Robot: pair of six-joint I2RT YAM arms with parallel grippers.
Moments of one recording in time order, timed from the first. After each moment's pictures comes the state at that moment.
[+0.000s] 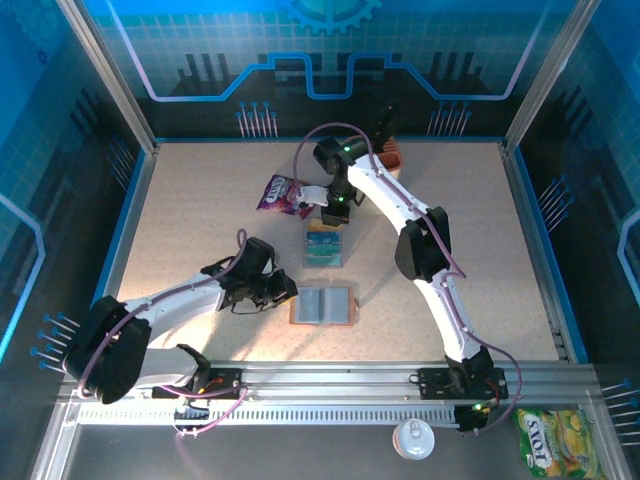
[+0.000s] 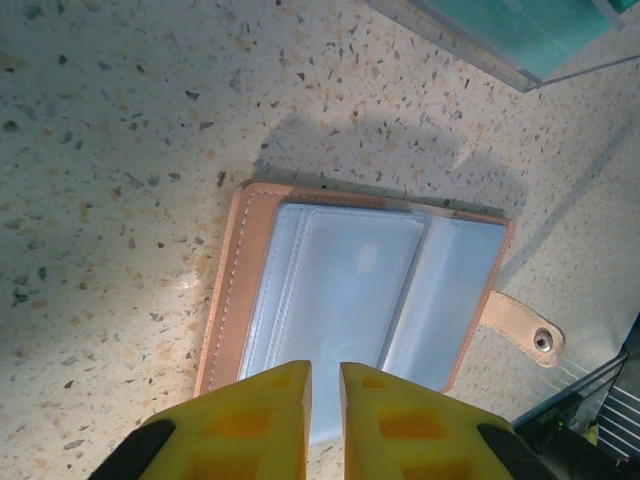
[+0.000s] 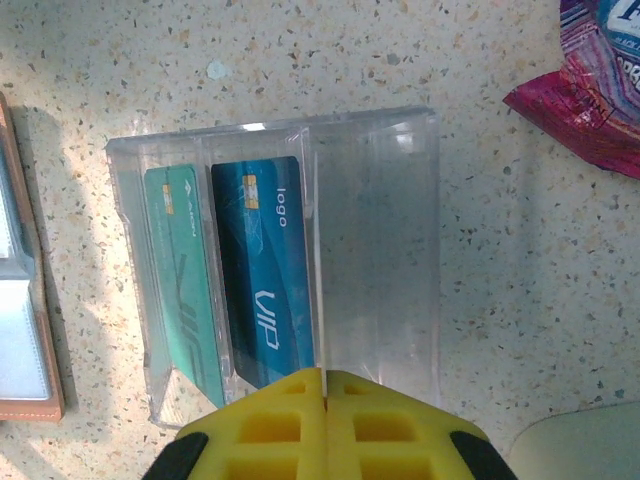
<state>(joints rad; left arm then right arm) -0.52 1.29 0.57 -0.29 0.38 -1.01 0.56 2.45 2.44 -1.47 -0.24 -0.90</state>
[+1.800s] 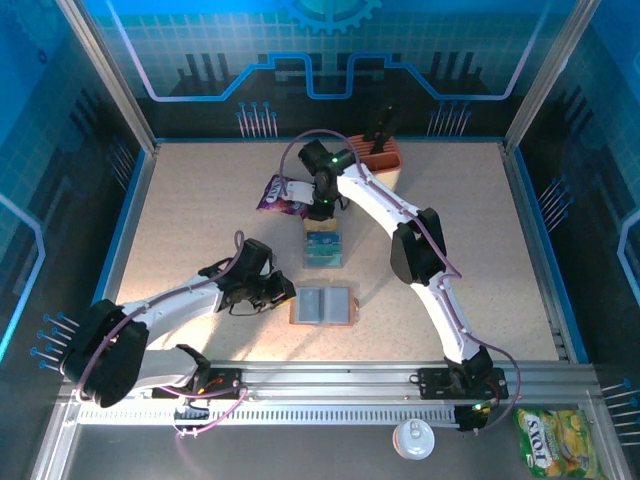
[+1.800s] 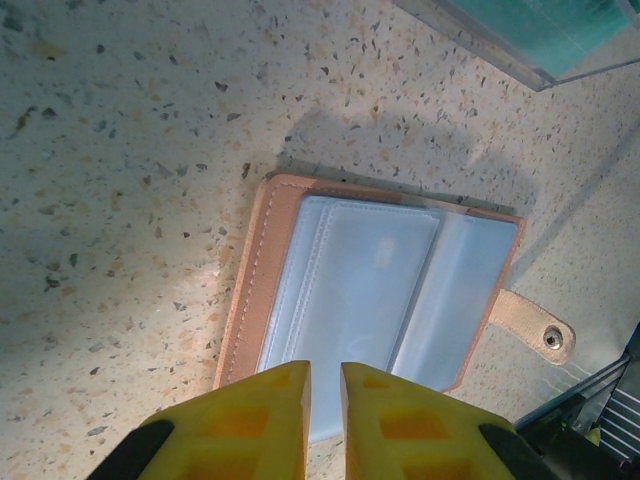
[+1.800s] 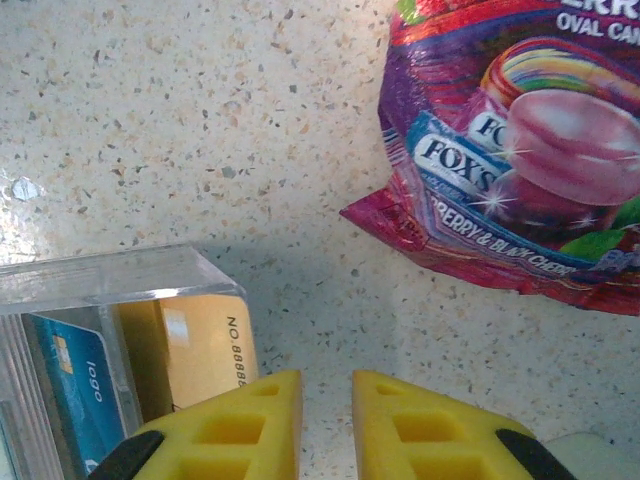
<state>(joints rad) -0.52 1.27 0.55 -0.30 0.38 -1.01 0.62 2.45 2.35 -1.15 -0.09 -0.82</state>
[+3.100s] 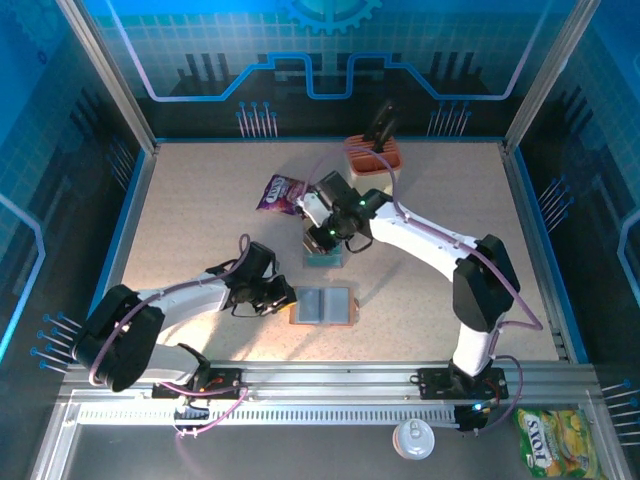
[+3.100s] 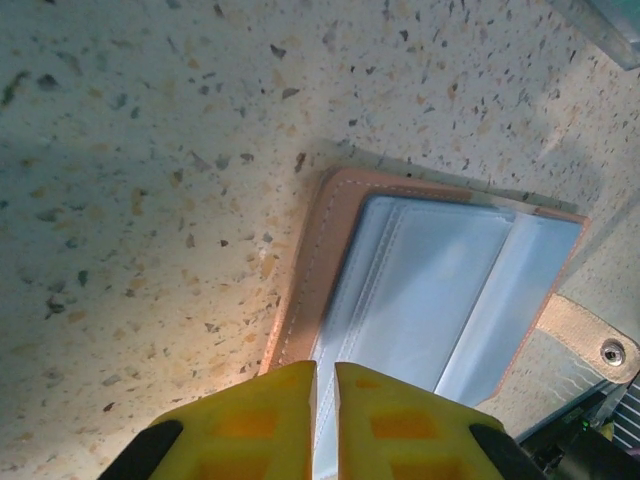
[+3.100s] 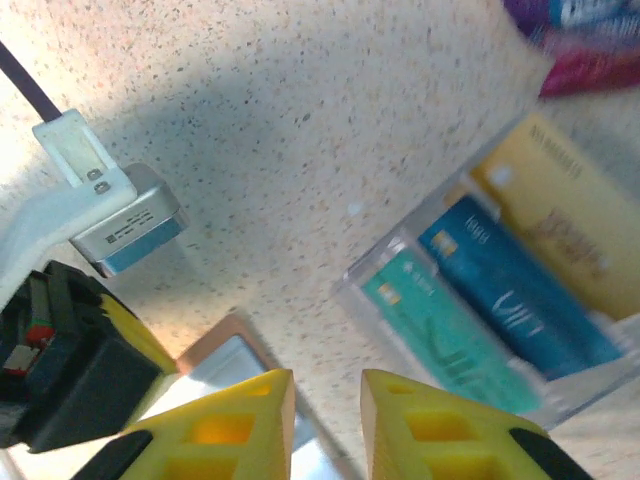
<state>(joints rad) -0.51 1.36 0.53 -0.25 0.42 -1.00 0.74 1.79 1.47 -0.72 -0.21 0.05</state>
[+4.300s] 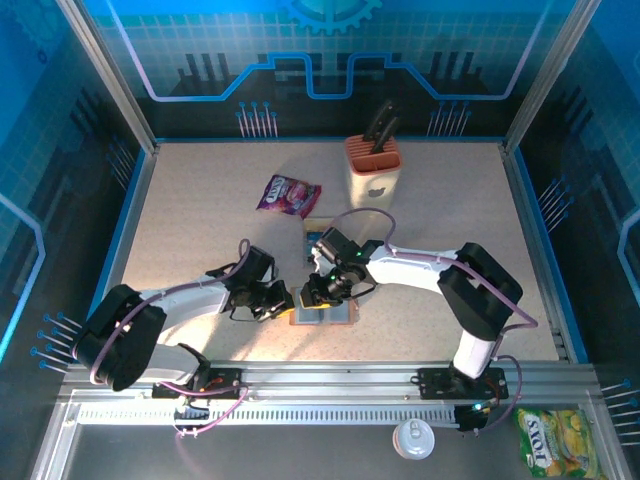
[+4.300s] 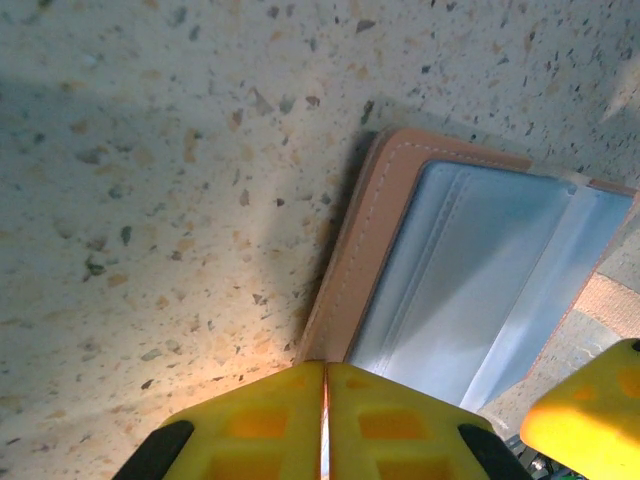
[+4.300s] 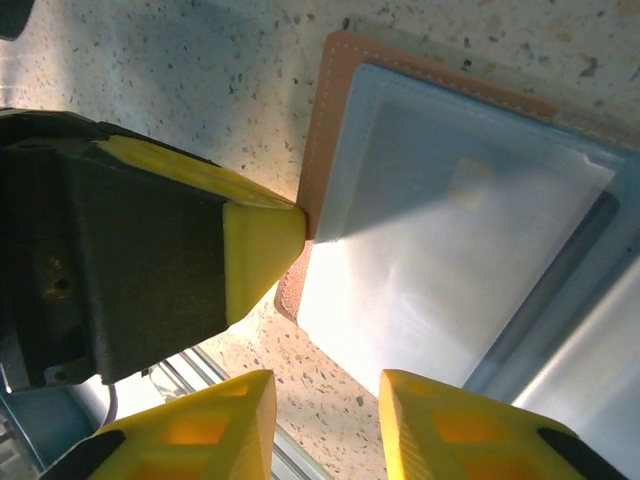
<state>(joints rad) -0.51 1.37 0.50 -0.25 0.45 -1.00 0.85 1.77 1.06 -0.43 -0.53 0.72</state>
